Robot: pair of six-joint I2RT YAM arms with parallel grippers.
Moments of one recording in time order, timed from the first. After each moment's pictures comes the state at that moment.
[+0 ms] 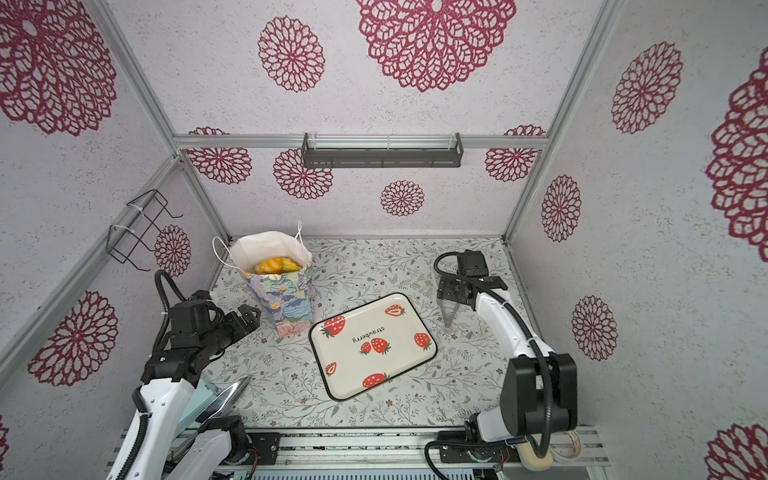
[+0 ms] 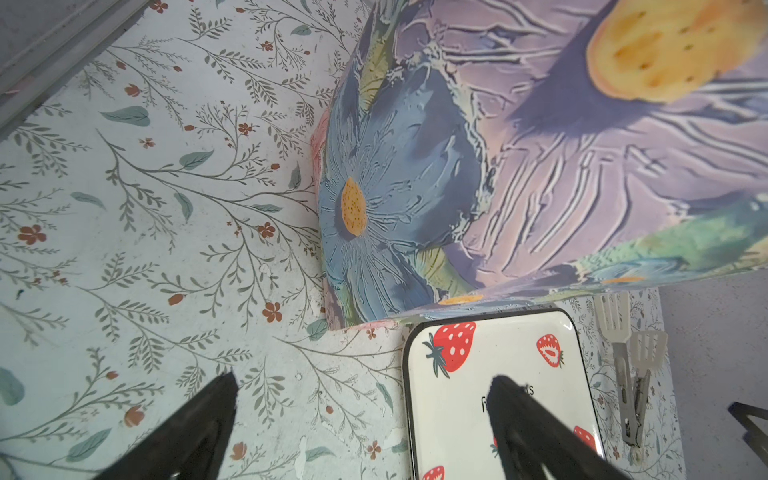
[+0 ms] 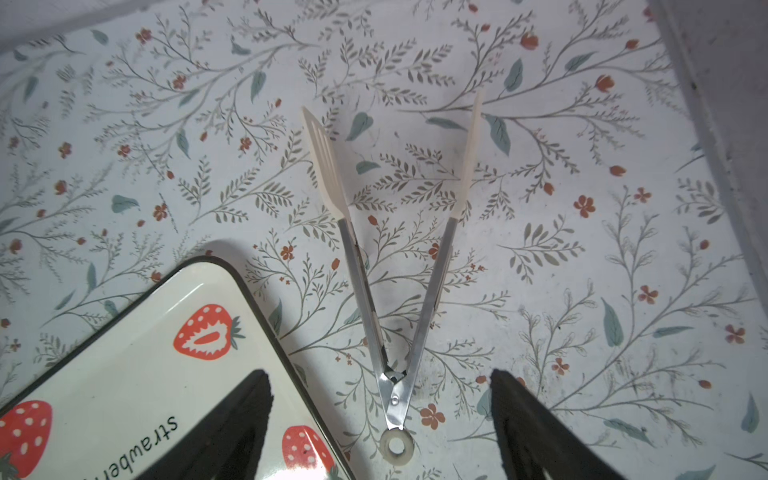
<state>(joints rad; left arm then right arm) 0.09 0.81 0.75 -0.67 0.13 -0.53 0.13 1.40 1.12 -0.62 0.07 0.31</state>
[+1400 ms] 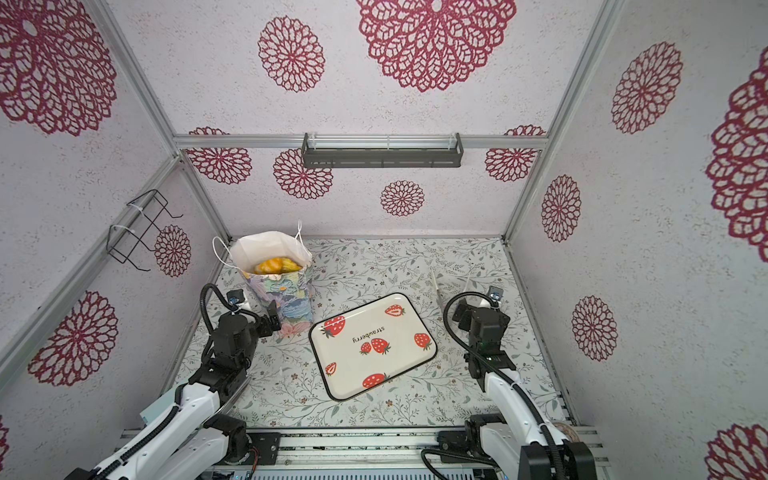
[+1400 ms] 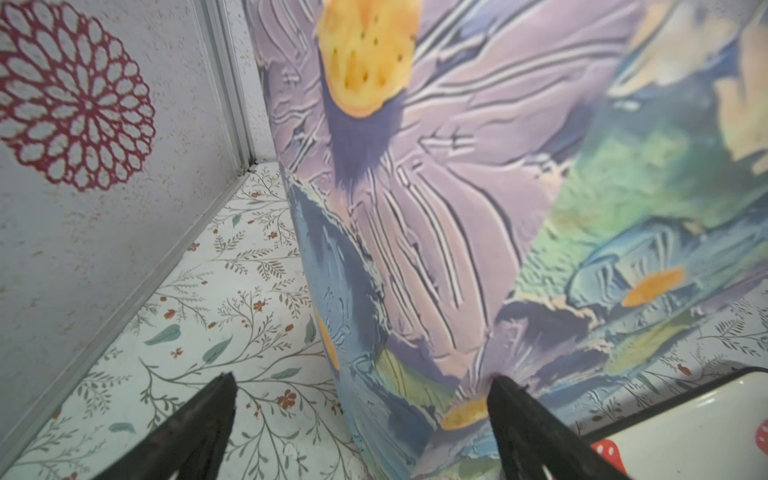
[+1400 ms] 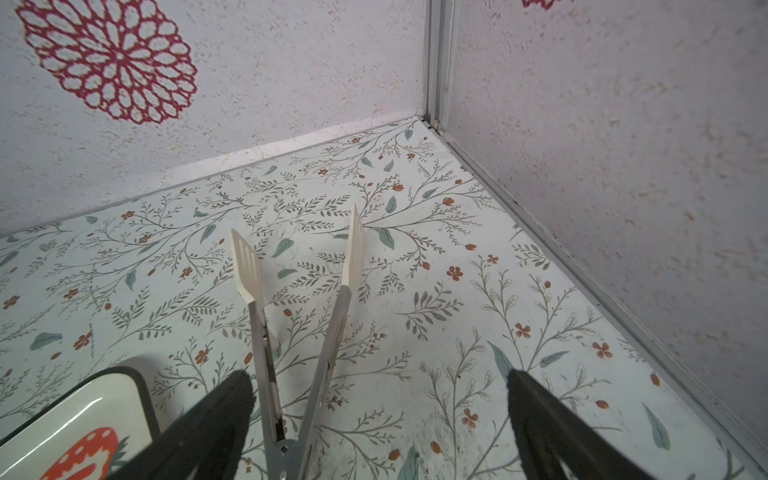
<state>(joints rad) -0.27 0.85 0.38 0.16 -0.43 -0.17 0.10 0.95 0.38 0.20 0.35 0.24</state>
